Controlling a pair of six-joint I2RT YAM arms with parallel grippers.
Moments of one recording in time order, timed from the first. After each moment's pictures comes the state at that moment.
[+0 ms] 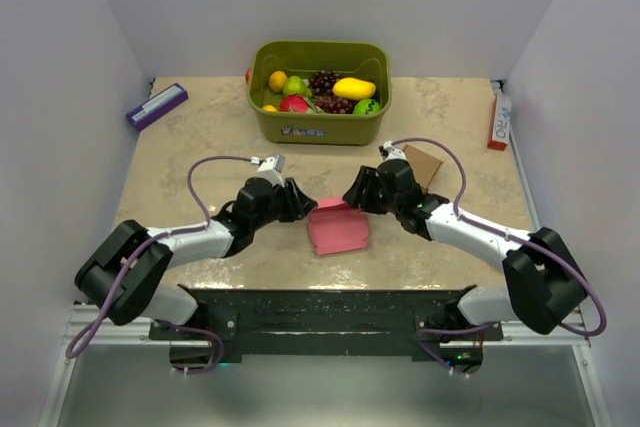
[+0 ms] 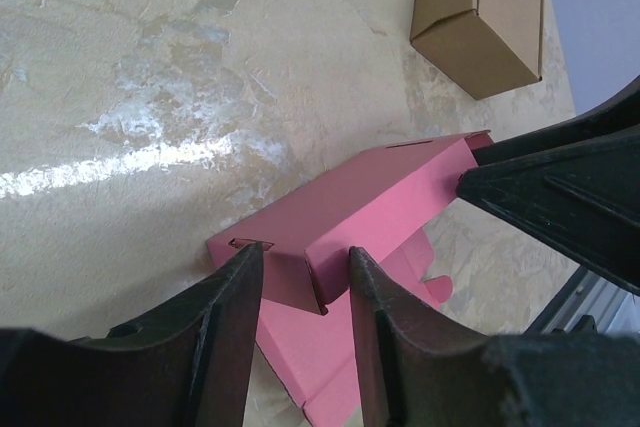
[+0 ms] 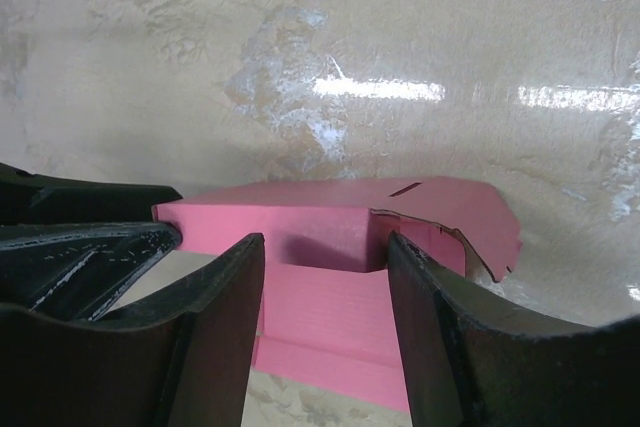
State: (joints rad) left arm -0.64 1.41 0.49 0.49 0.08 -0.73; right arm 0.62 1.35 0.72 0.00 0.04 0.74
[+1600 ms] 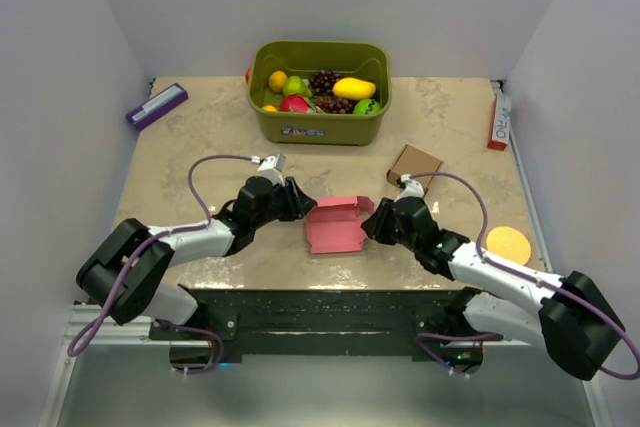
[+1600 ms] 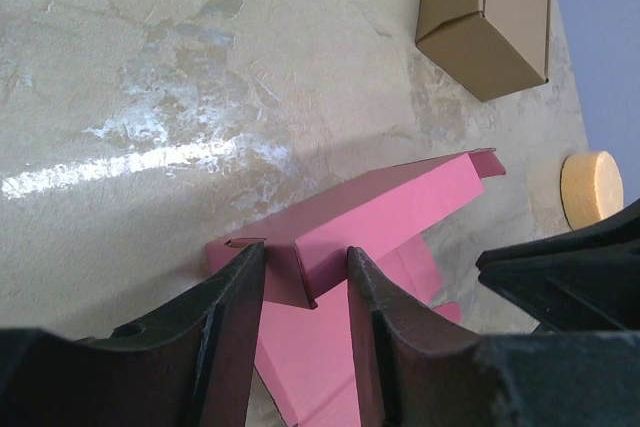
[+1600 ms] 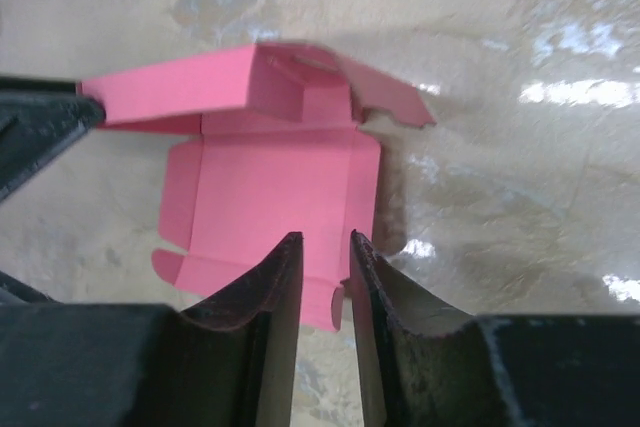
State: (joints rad) left arm -0.63 1.42 0.50 0.48 0.08 -0.72; right arm 0.68 1.05 0.40 0.04 0.12 0.81
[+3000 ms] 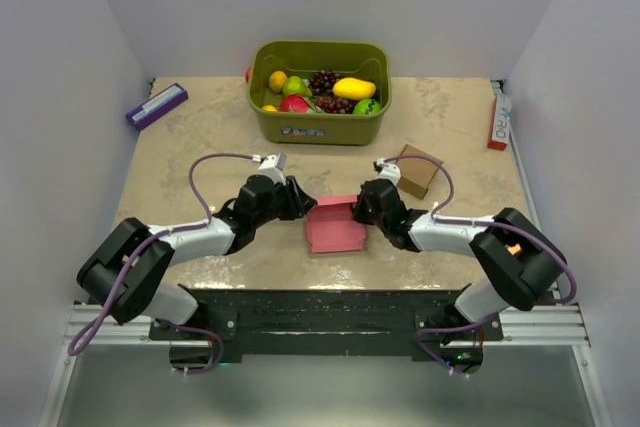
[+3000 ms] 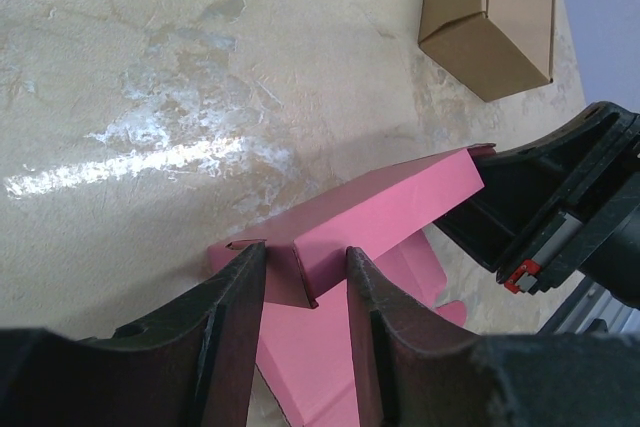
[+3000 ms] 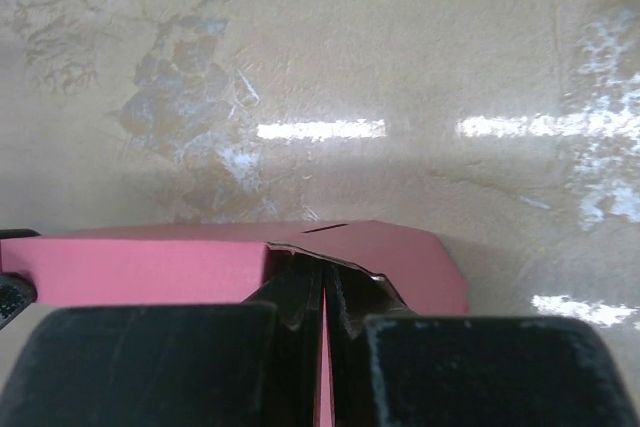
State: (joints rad) left arm -0.63 1.43 0.52 0.46 0.08 -0.71; right arm 0.71 1.50 0.59 0.25 0.29 0.76
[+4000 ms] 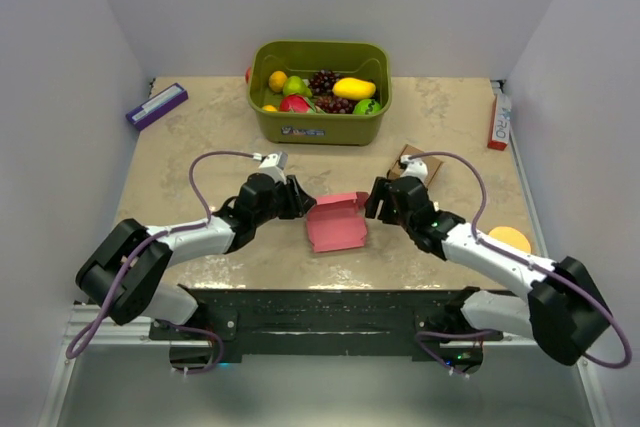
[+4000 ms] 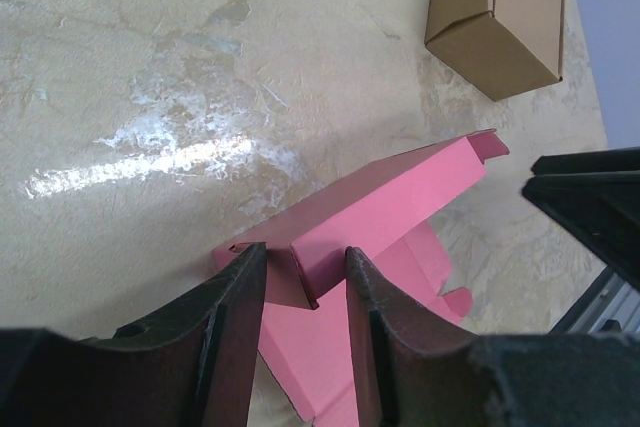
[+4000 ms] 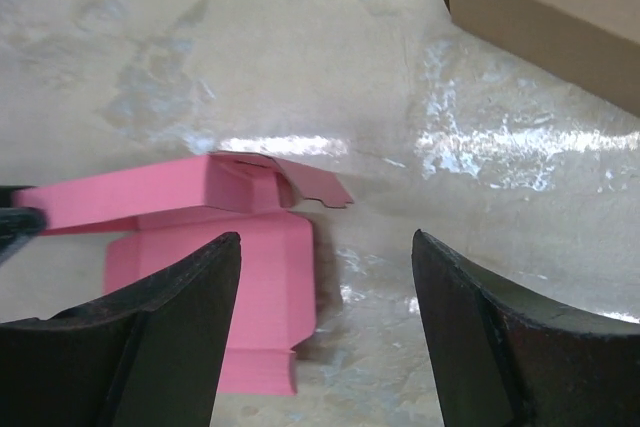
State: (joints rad) left arm -0.63 1.42 0.54 0.42 0.06 -0.69; right arm 0.64 1.13 0.57 -0.07 0.30 0.66
